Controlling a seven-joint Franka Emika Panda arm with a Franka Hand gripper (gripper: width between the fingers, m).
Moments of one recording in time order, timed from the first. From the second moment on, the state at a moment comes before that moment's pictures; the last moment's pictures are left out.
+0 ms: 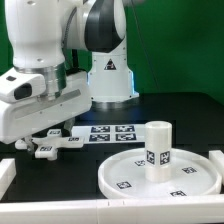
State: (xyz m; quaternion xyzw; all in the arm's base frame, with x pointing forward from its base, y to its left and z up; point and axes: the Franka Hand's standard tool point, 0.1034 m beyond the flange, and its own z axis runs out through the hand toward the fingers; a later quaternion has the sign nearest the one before) arm 0.438 -0.151 0.023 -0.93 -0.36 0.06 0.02
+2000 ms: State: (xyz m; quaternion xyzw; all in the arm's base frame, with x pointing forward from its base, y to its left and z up) arm 0.532 -0.036 0.119 -0.98 -0.17 0.06 0.03
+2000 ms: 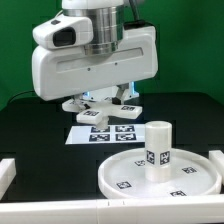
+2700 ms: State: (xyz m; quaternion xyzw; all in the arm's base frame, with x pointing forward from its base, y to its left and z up) arm 0.556 0.022 0.137 -0.99 -0.15 0.05 0.03
